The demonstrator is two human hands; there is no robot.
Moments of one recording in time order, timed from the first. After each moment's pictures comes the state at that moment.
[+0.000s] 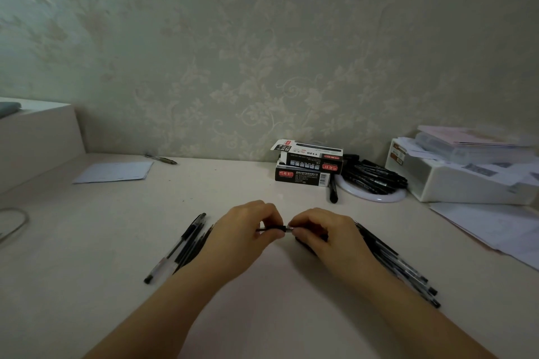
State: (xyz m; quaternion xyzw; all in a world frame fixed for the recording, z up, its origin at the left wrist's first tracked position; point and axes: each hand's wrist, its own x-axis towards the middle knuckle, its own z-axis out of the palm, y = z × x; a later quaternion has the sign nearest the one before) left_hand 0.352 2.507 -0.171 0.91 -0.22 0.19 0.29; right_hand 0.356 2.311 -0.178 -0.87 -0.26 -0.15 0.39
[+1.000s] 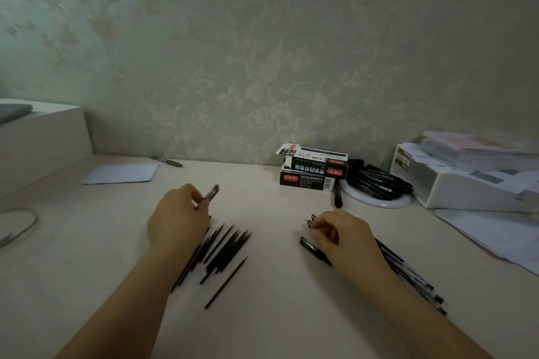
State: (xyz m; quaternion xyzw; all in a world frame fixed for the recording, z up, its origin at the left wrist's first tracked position) left_hand 0.369 2.579 -0.163 0.91 0.16 0.25 0.28; right_hand 0.362 2.304 -0.181 -0.92 -0.16 -0.20 0.31
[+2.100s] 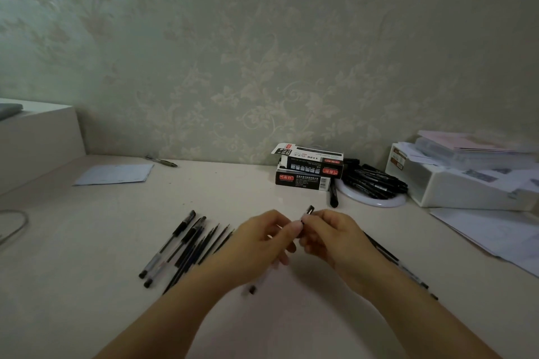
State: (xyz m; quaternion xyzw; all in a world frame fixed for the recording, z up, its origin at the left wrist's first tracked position) left_hand 0.346 2.489 -0.169 0.83 -0.16 -0.01 0.53; right_hand 0.352 2.319 -0.163 -0.72 -0.04 0.06 0.69
